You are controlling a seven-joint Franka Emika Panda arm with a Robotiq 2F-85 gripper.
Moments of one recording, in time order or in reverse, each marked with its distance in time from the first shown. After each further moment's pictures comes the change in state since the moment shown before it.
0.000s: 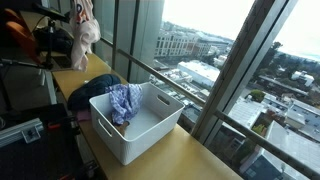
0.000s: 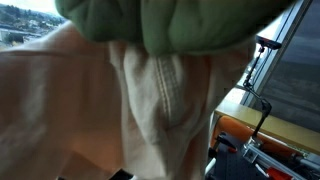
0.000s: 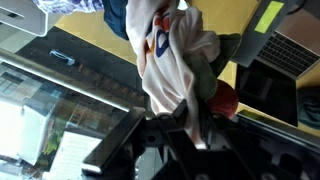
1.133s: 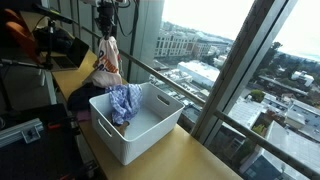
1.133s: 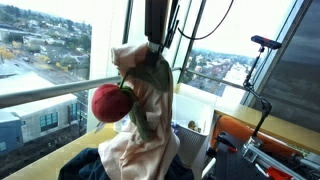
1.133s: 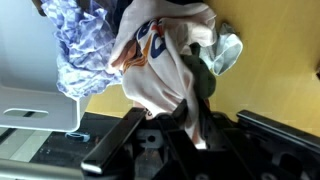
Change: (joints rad) arm -0.118 0.213 -0.176 -0.135 0.102 0.076 -0.022
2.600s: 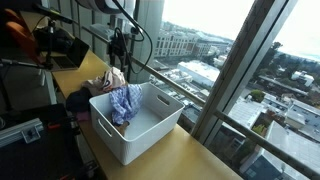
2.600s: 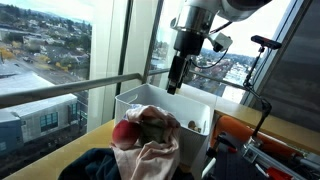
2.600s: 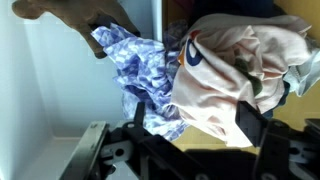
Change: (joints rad) arm -0.139 -0.059 -0.121 -0.294 0.037 0.185 -0.142
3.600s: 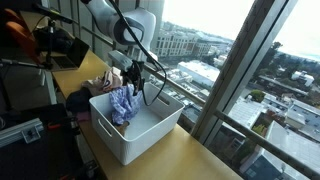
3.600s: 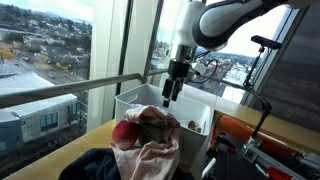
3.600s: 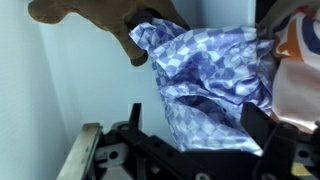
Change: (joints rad) arm -0.078 0.213 -0.073 0.059 0.015 0.090 -0.077
